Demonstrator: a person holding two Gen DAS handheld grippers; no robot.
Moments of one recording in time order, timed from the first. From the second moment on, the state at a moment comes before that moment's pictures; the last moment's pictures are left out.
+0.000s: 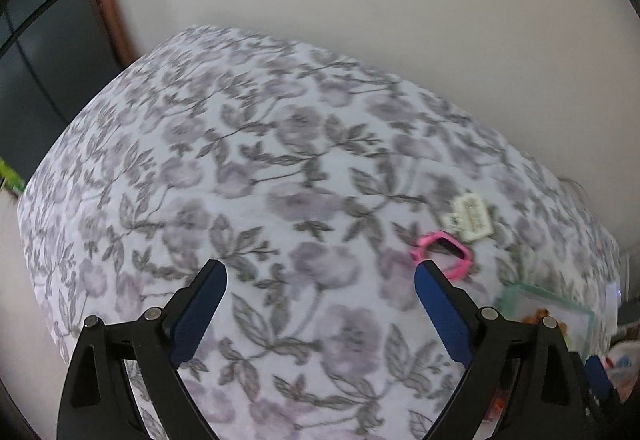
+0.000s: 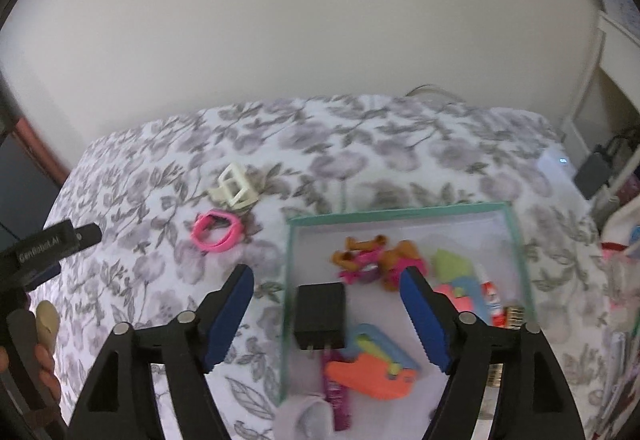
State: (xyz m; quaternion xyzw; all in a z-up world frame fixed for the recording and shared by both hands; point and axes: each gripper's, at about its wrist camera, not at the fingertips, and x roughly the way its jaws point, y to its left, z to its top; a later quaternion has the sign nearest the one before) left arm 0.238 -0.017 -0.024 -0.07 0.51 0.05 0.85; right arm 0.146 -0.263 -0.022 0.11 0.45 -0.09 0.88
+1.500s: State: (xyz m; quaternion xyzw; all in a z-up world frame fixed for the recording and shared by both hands) left arm 0.312 -0.114 -0.120 0.12 0.49 -0.03 0.86; right arm 0.237 -0.256 -0.055 0.10 0.46 -0.08 0.88
